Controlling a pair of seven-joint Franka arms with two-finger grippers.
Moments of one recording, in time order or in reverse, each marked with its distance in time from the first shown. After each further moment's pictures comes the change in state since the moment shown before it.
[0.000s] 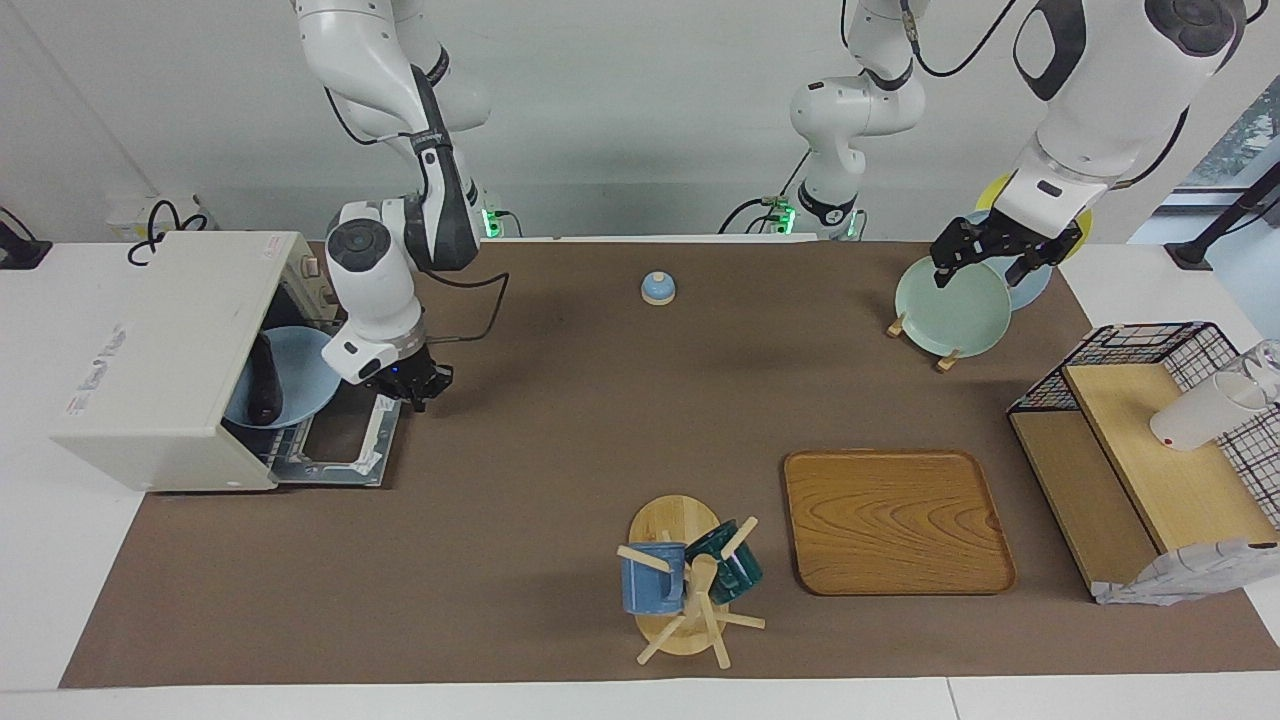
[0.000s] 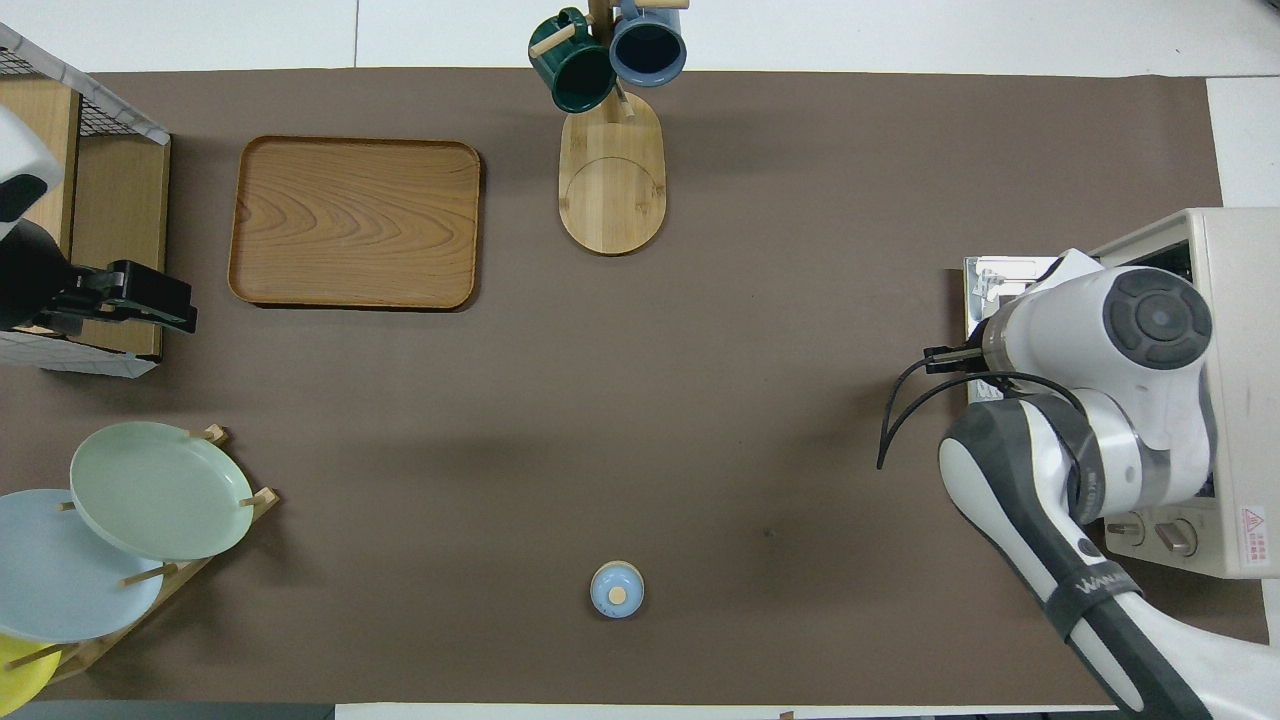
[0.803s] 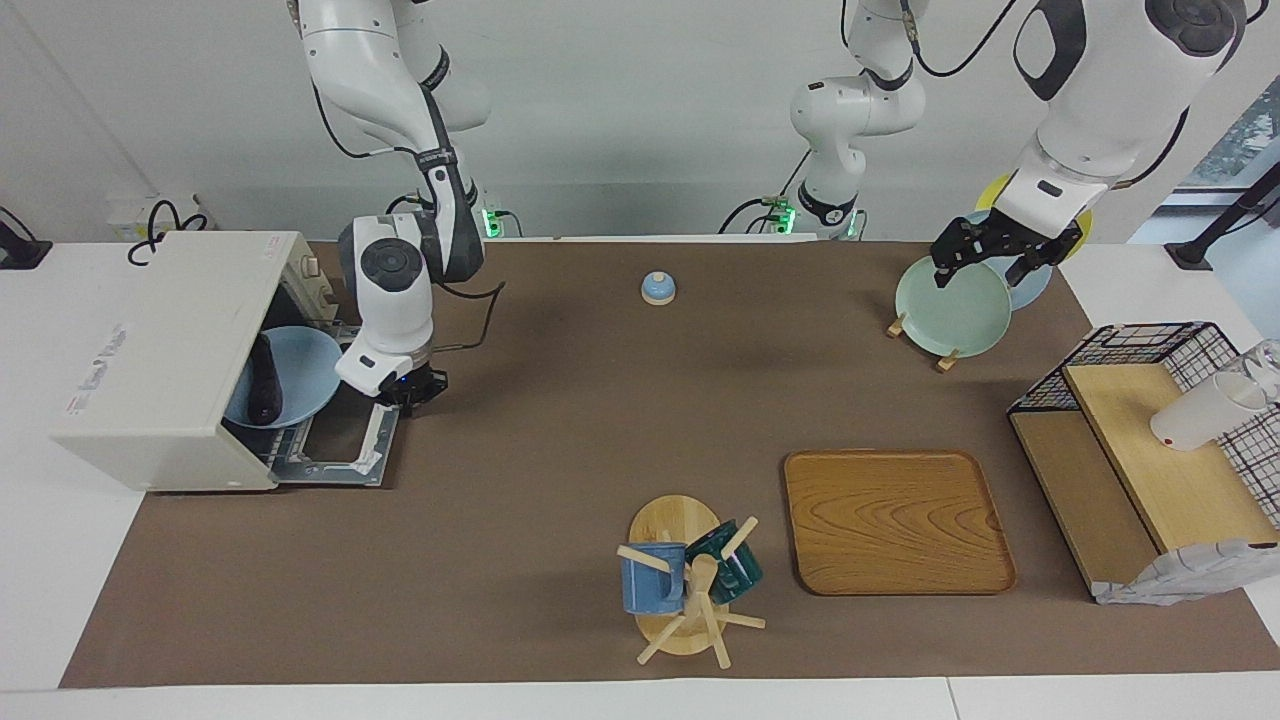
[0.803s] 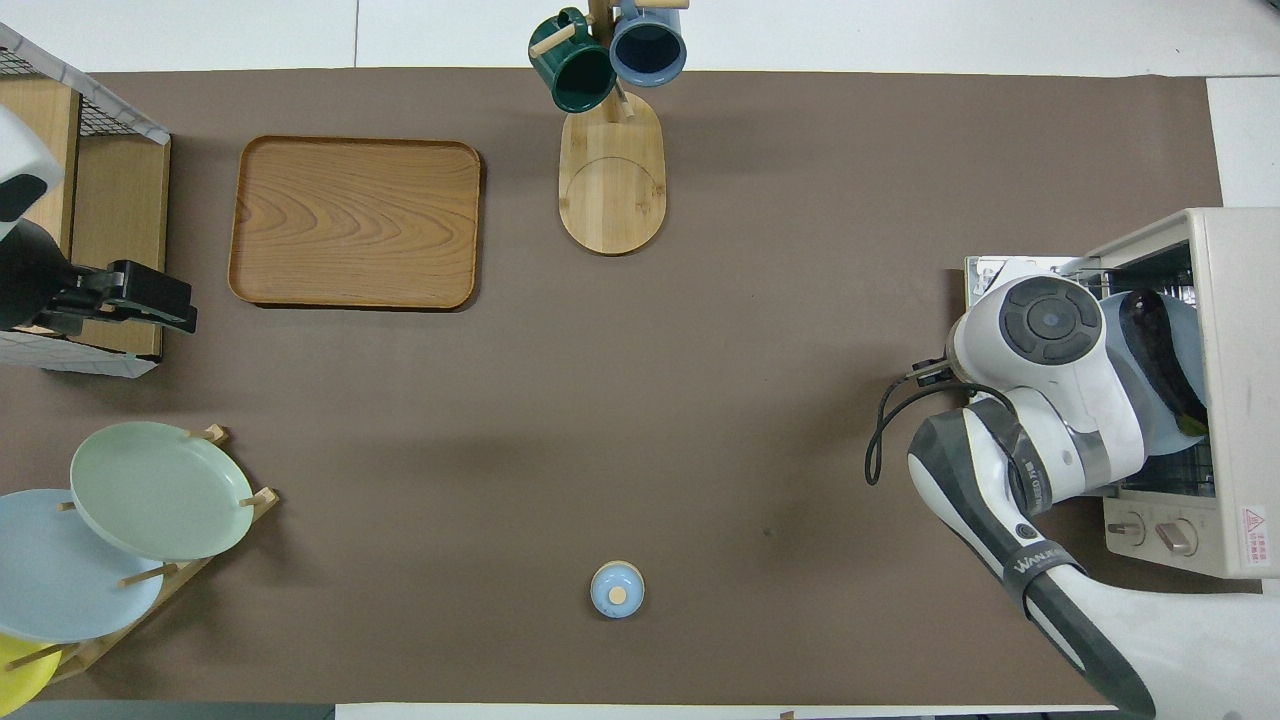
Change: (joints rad) left arm 0.000 0.000 0.000 0.000 0.000 0.000 0.000; right arm 0.007 0.018 0.011 0.014 -0.256 -0.058 0.000
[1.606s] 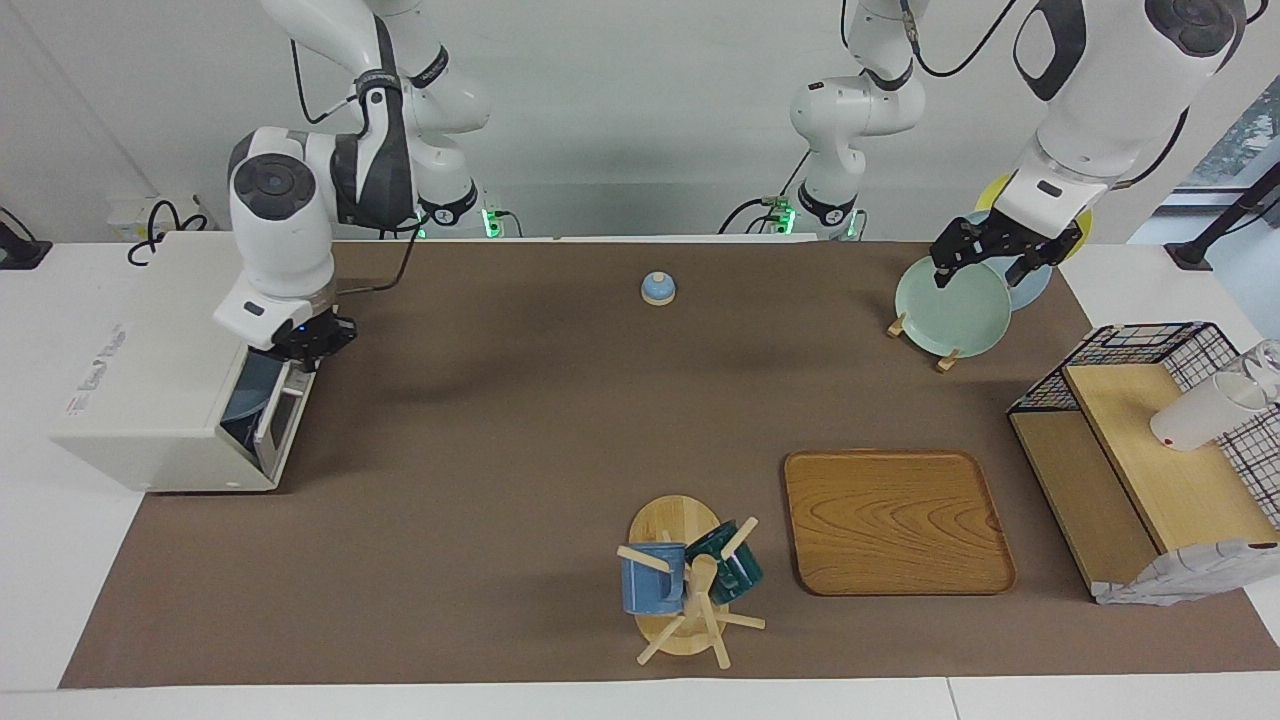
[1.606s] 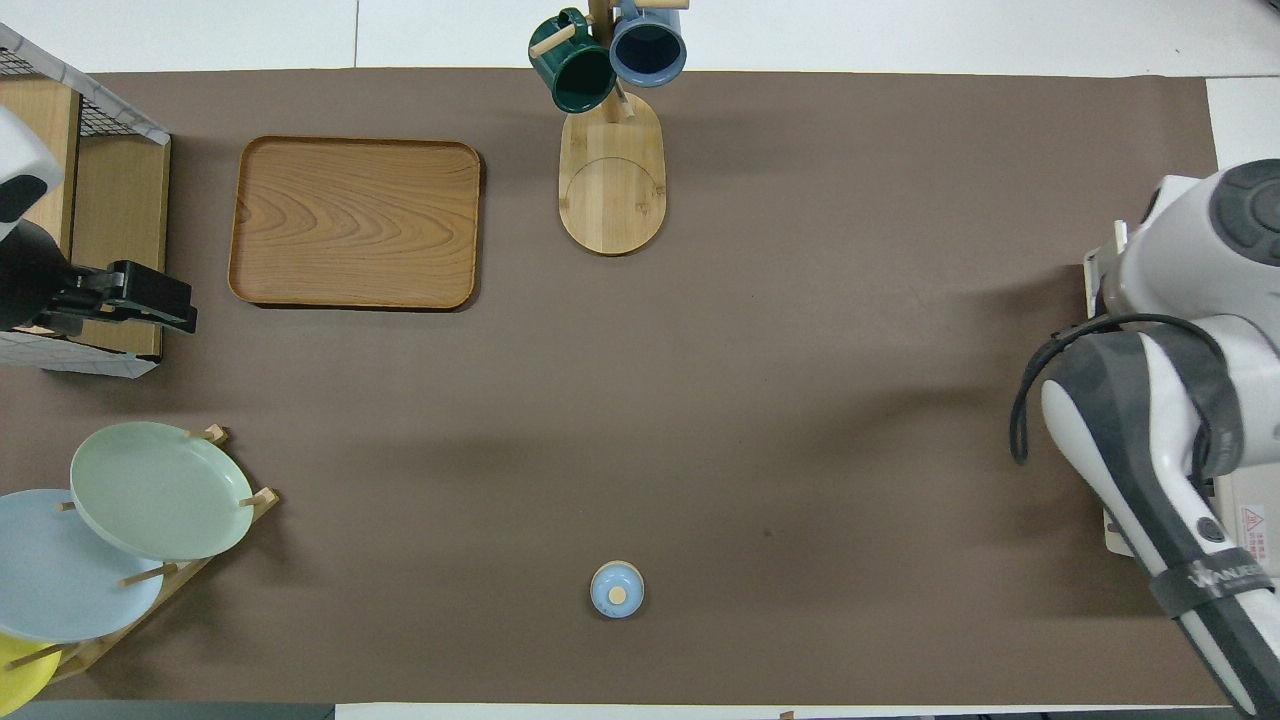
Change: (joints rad) left arm 0.000 0.000 0.000 0.000 0.000 0.000 0.000; right arm -0.153 -0.137 -0.008 0.251 -0.003 -0.389 -0.370
